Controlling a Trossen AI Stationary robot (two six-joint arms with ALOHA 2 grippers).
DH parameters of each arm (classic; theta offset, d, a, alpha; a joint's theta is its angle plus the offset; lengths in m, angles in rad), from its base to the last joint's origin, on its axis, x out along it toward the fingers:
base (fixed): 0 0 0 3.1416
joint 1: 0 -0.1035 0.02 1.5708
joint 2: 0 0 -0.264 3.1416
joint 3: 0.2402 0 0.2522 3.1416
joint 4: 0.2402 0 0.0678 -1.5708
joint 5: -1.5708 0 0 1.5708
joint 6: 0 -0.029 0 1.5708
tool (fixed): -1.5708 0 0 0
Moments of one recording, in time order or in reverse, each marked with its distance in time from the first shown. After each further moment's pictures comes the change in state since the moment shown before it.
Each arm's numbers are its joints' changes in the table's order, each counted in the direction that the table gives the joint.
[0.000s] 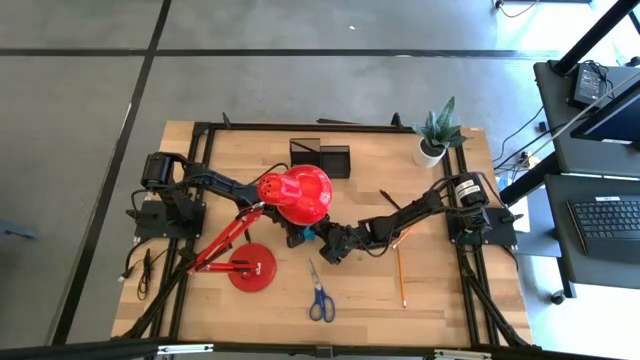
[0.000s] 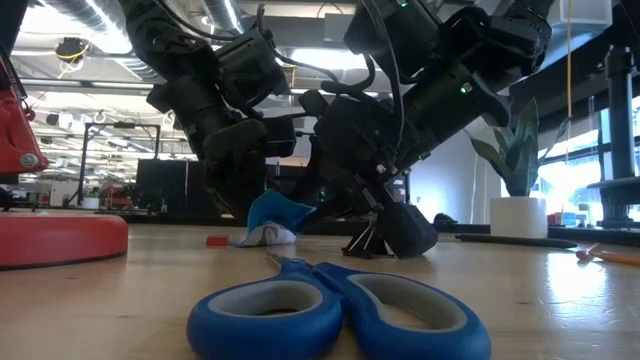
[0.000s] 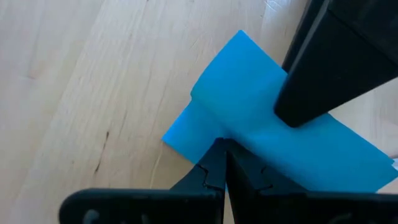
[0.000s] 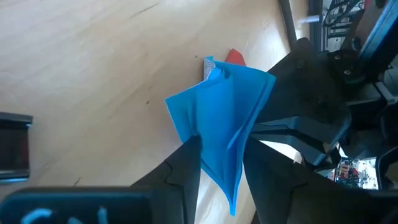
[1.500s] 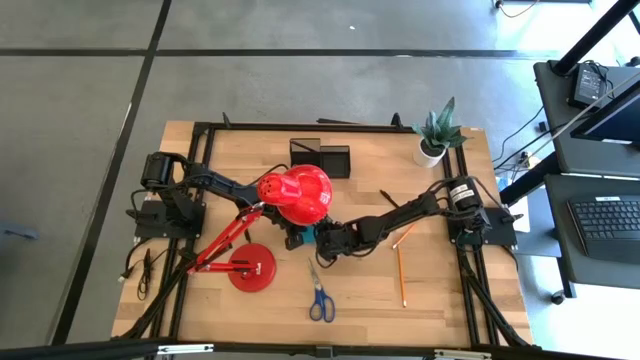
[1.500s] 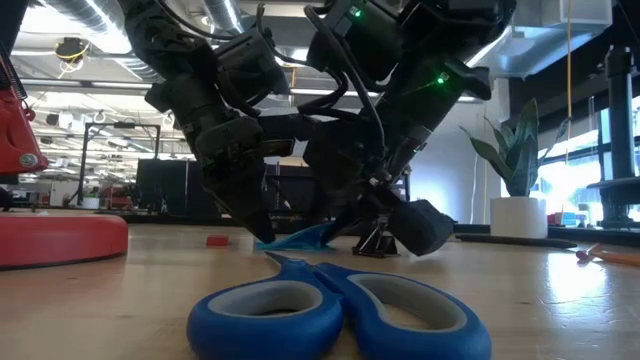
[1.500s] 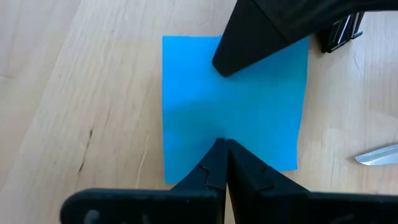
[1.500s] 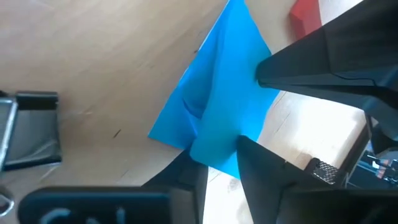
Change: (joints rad) left arm 0.001 0.000 0.000 0.004 0.013 -0.027; right arm -0.033 0.013 0.231 0.507 0.010 -0.189
